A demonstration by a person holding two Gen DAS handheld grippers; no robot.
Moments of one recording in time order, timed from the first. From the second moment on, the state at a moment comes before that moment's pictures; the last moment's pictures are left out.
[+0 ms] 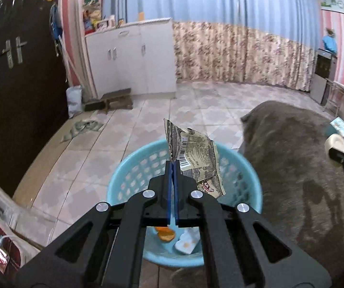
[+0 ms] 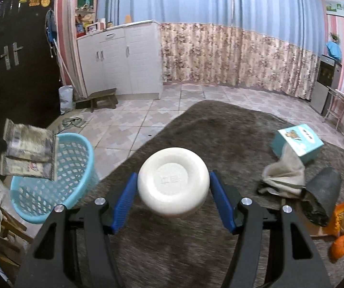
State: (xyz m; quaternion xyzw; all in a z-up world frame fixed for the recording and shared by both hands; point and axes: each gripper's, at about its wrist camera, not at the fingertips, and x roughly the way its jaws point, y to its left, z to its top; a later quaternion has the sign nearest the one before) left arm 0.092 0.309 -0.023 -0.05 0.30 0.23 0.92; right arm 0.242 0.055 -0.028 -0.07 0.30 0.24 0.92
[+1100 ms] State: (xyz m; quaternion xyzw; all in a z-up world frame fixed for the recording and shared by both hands) left arm 0.068 0.374 -0.040 -0.09 0.28 0.31 0.90; right arm 0.213 0.240 -0.066 -0.15 0.32 0.38 0.85
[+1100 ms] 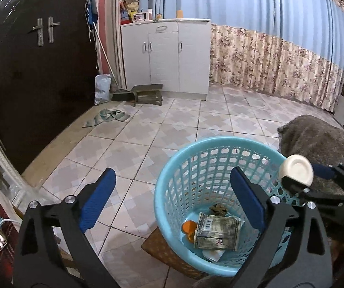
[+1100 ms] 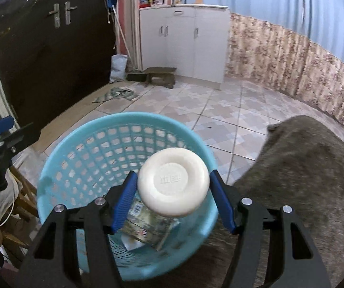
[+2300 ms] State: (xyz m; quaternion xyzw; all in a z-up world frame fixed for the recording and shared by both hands) left arm 0.147 0.171 -0.037 -0.05 0.30 0.16 0.94; right arm 0.238 -0.179 -0.048 -0.04 0.32 -0.05 0.94
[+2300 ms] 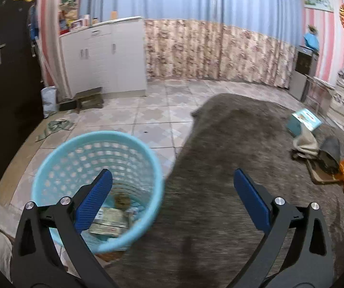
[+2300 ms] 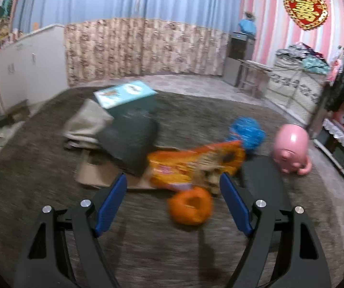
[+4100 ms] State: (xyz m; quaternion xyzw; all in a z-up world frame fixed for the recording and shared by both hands) left arm 0.327 -0.114 -0.071 0.09 0.38 -0.09 0.91; right arm 0.277 -0.293 -0.076 0.13 0.34 -0.04 0.93
